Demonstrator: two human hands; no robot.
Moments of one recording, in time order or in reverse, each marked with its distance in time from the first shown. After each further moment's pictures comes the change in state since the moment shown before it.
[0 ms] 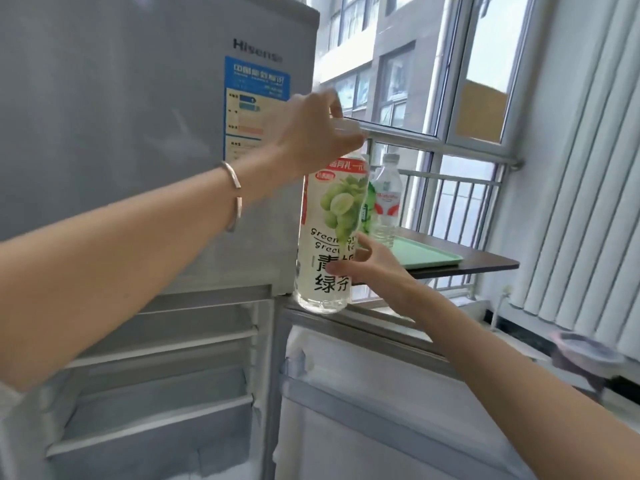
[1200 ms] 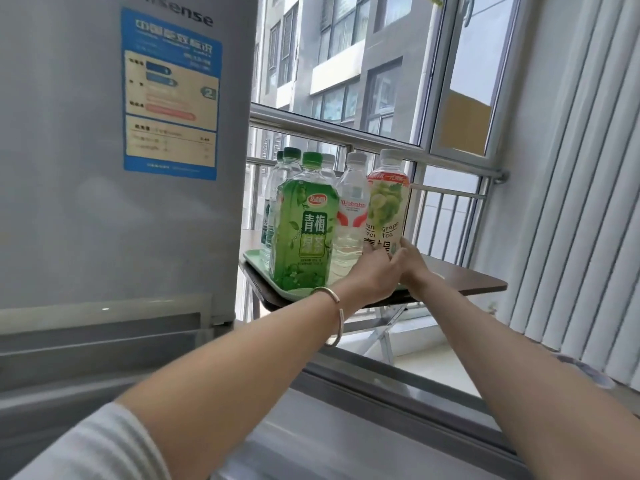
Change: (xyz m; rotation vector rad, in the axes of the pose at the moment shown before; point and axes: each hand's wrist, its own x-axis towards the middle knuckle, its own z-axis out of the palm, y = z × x) left_hand -0.041 0.066 0.258 -0.523 -0.583 -0.359; right_hand 0.118 0.103 -0.154 -0.147 0.440 0.130
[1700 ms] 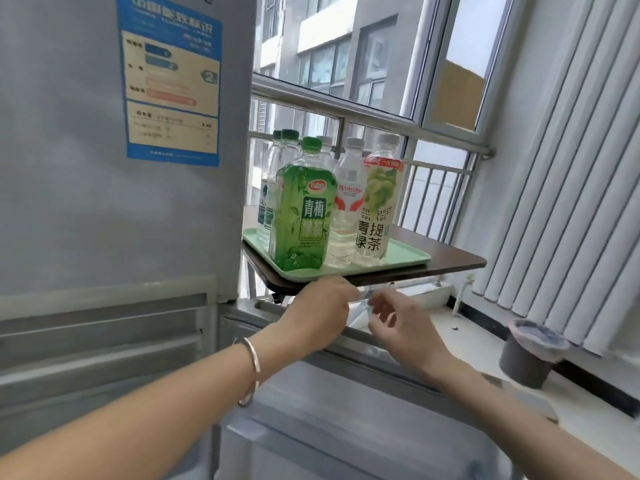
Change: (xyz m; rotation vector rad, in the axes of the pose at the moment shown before) left_hand -0.095 -0.057 -0.031 0.377 -0.003 0.281; right_hand -0.154 0.022 -0.002 -0.529 -0.067 -0.303
